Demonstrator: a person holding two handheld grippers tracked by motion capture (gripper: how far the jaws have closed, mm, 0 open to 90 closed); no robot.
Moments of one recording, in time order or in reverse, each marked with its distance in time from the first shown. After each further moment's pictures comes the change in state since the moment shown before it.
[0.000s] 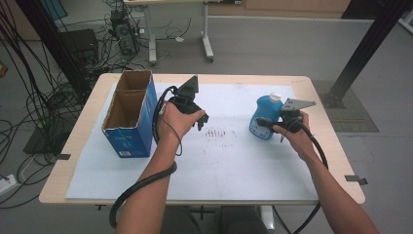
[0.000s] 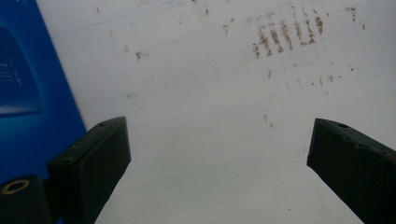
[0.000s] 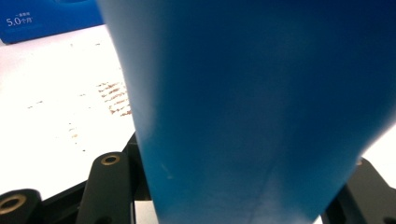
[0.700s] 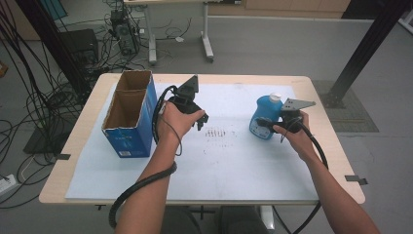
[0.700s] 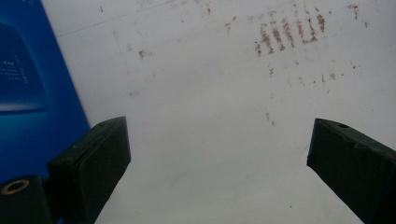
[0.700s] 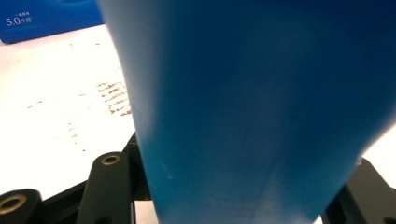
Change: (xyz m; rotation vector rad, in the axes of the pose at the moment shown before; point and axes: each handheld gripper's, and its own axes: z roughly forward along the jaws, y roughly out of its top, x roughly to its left) left arm -0.001 -0.001 -0.003 0.004 0.011 0.005; right arm 0.000 0.000 0.000 0.001 0.000 0.001
